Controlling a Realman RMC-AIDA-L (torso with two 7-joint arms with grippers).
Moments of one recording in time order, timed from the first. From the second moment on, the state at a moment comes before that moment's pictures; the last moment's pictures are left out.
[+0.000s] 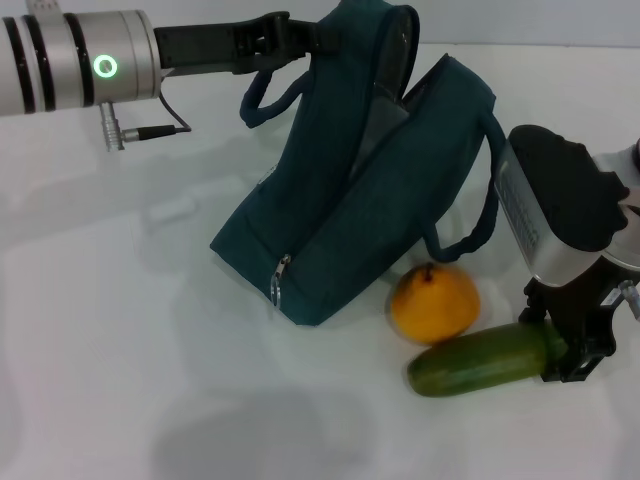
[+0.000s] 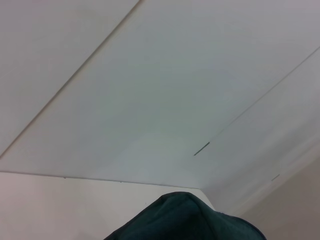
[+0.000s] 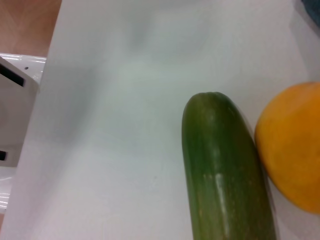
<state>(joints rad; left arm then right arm) -0.68 -2.08 0.83 0.79 1.84 1.34 -2.26 0.85 2.02 -1.64 -1.06 -2.49 -1.65 1.86</state>
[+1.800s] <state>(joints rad) -0.67 -2.08 0.83 0.79 1.79 1.50 -2.31 0.45 2.02 -0.88 -0.73 -1.59 -1.98 1.04</state>
